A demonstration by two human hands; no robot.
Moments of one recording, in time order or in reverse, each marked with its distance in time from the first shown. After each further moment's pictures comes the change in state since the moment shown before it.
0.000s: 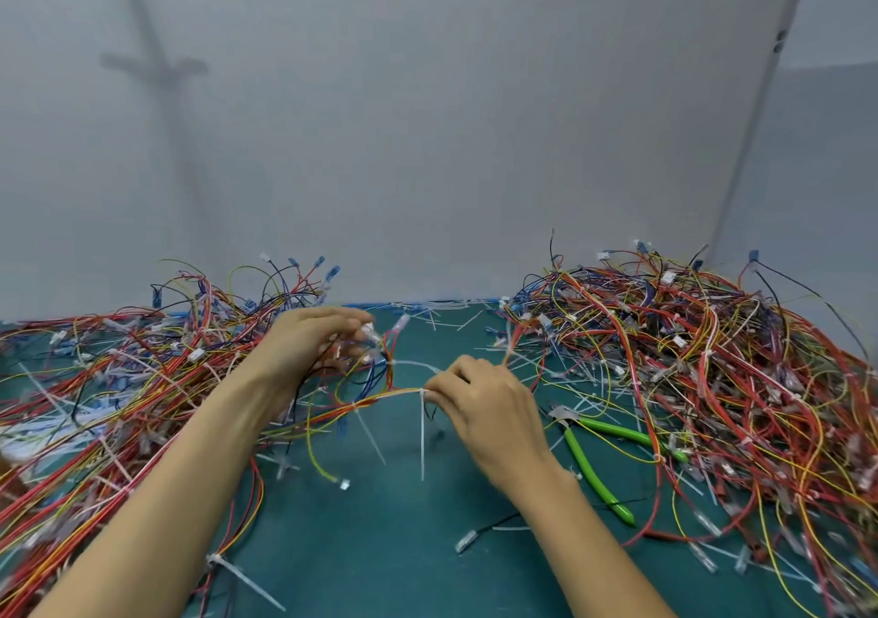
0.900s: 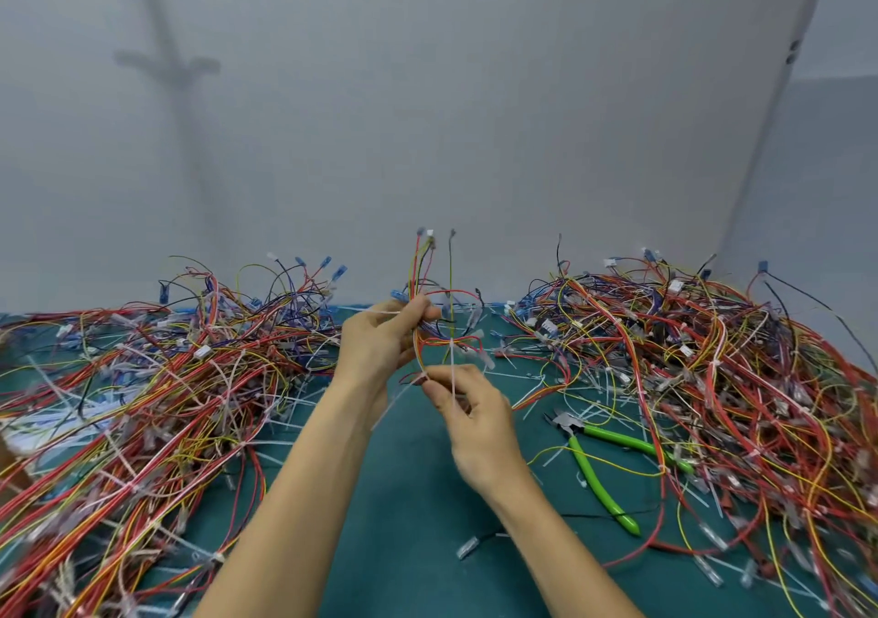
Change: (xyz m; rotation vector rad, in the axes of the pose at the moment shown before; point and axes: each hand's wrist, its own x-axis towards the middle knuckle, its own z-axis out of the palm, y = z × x) left_hand 0.000 -0.004 0.072 -0.339 0.100 0.078; right_hand 0.000 -0.020 0.021 0.901 0.019 0.521
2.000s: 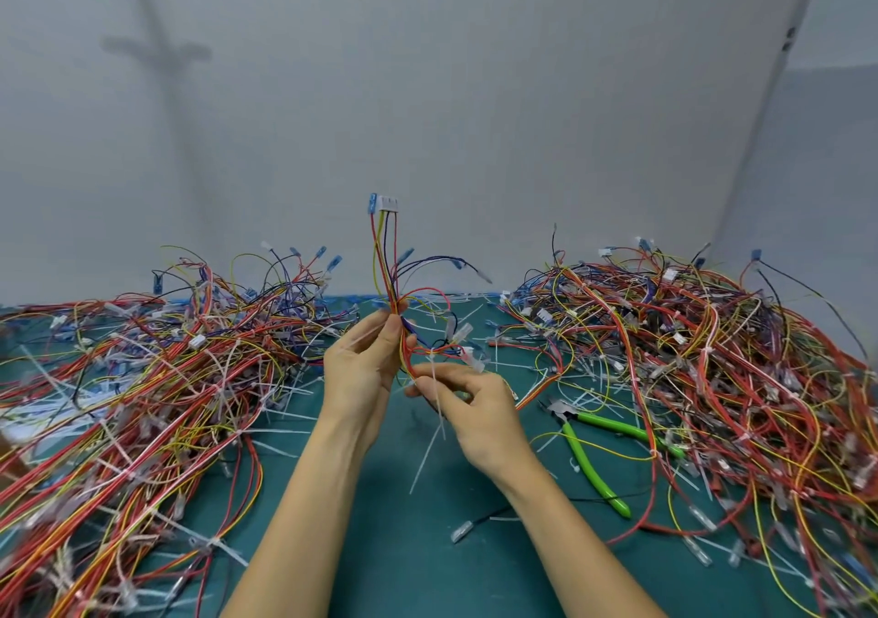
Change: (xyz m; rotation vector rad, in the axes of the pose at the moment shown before) left_hand -0.010 -0.039 -0.016 -0.390 -0.003 0.143; right_hand 0.002 0.000 -0.010 0.016 -0.120 0.085
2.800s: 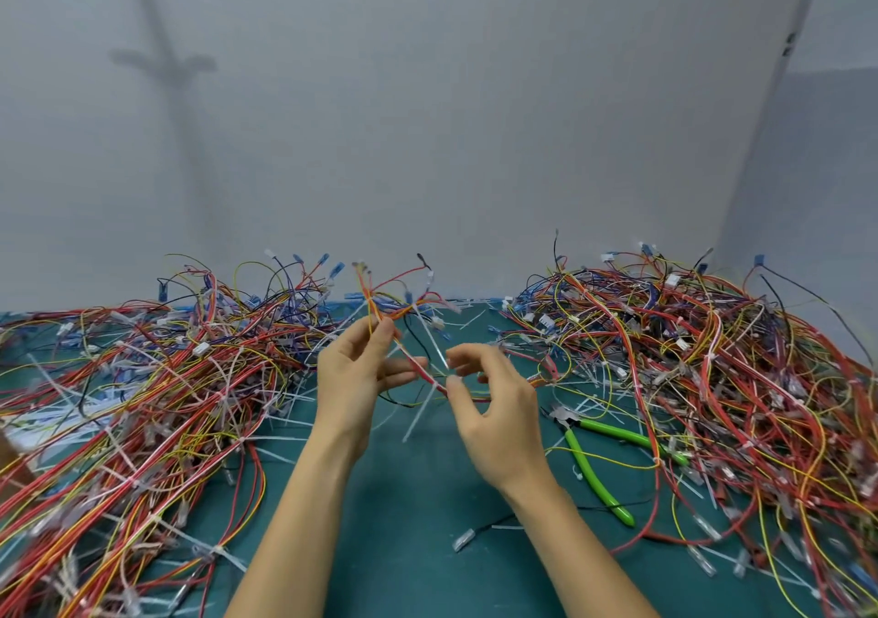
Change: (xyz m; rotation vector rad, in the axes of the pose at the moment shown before) left_hand -0.006 0.012 -0.003 0.336 -0.010 0.077; right_hand -0.008 -0.006 -0.013 -0.338 0.226 -0.271
